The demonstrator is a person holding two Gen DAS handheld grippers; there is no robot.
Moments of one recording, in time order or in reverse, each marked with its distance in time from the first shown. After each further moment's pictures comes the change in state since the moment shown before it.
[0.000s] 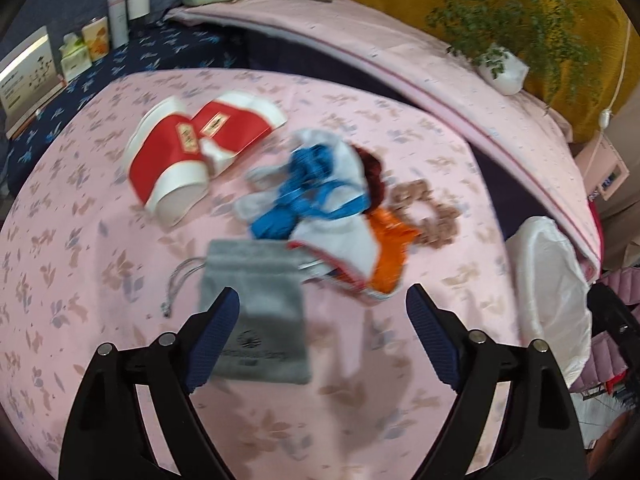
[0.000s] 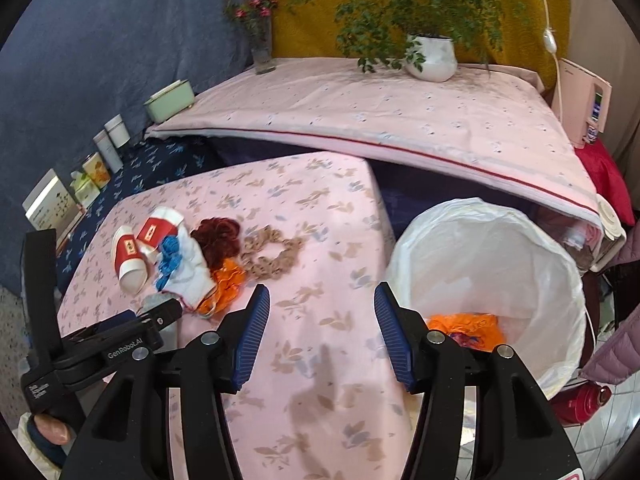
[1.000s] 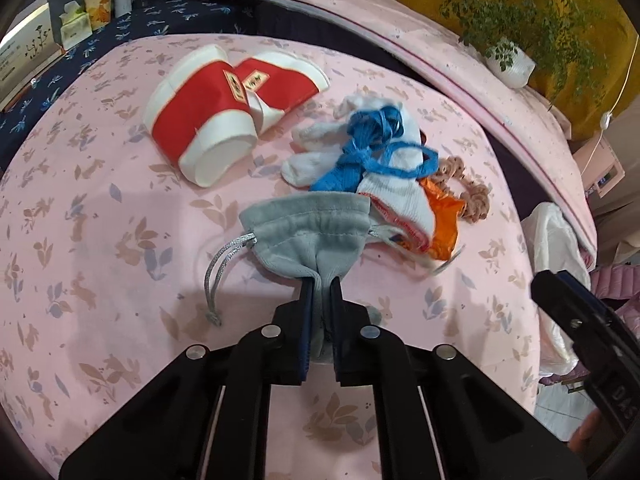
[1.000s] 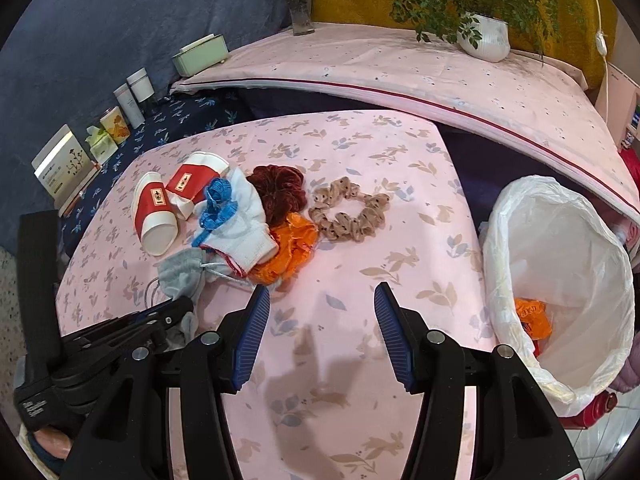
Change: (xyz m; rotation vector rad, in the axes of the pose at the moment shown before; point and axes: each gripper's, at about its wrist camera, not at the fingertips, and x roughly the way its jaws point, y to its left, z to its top) left arm 0.005 0.044 -0.008 -0.028 0.053 -0.075; right arm 0.044 0.073 -0.020 -0.076 0.099 0.051
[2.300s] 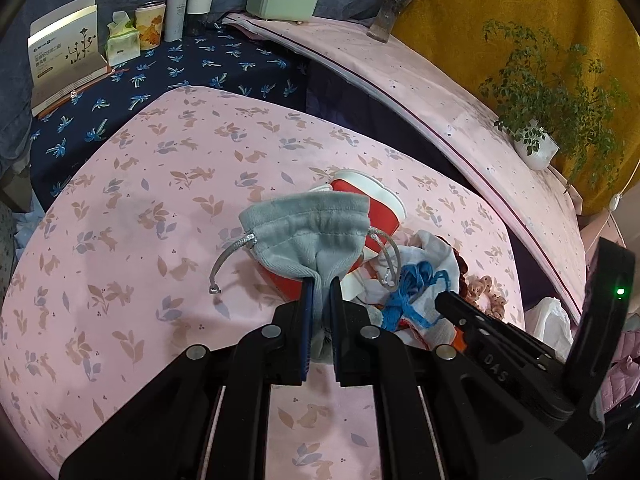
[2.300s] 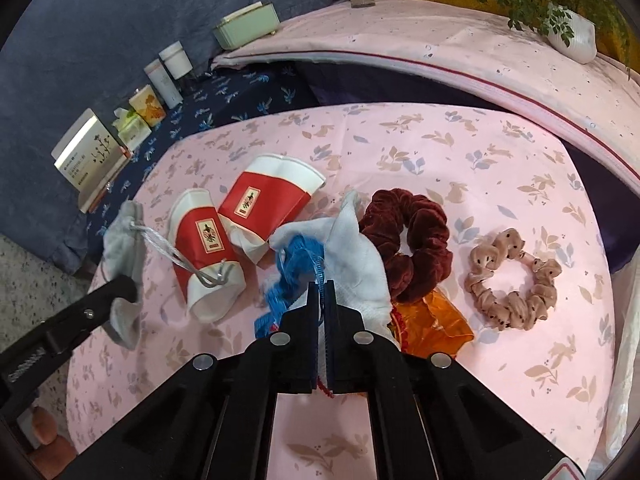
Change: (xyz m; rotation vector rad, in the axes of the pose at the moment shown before) left arm -0.047 0.069 0.071 -0.117 -0.146 0.030; right arm 0.089 0.085 0.059 -0.041 0.087 0.164
